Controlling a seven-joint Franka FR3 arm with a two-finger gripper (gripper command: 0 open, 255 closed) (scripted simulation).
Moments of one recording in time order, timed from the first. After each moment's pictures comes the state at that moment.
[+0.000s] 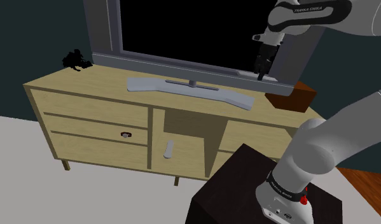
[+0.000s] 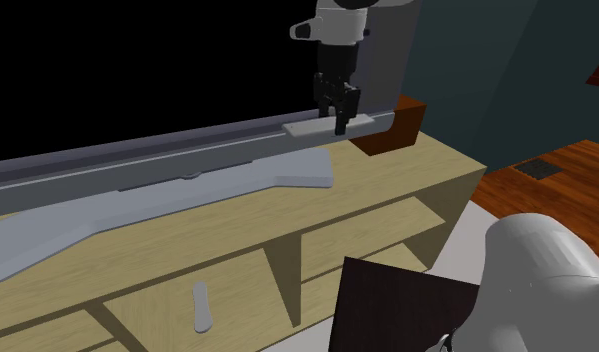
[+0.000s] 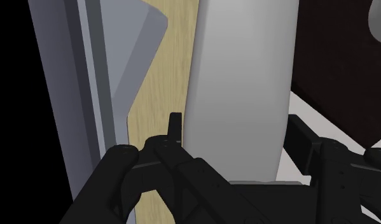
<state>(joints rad) 0.01 -0.48 -0.60 -2.14 -0.26 1.72 -1.16</state>
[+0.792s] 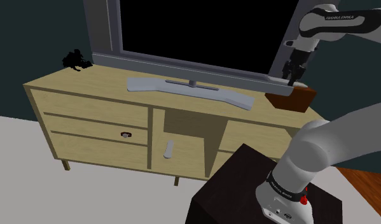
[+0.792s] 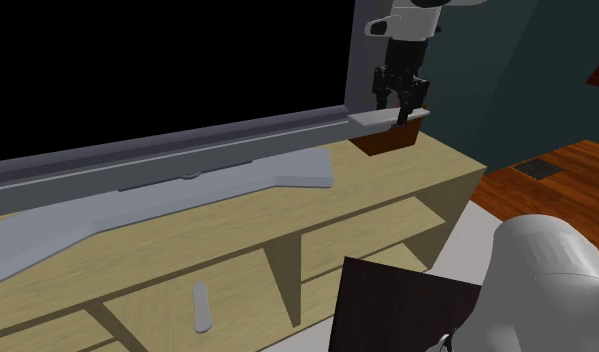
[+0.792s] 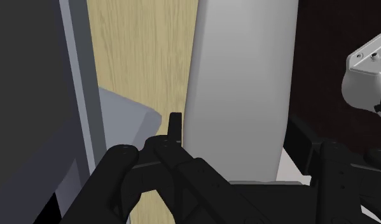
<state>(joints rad) -0.11 -0.62 -0.75 -2.15 -0.40 1.66 -1.39</state>
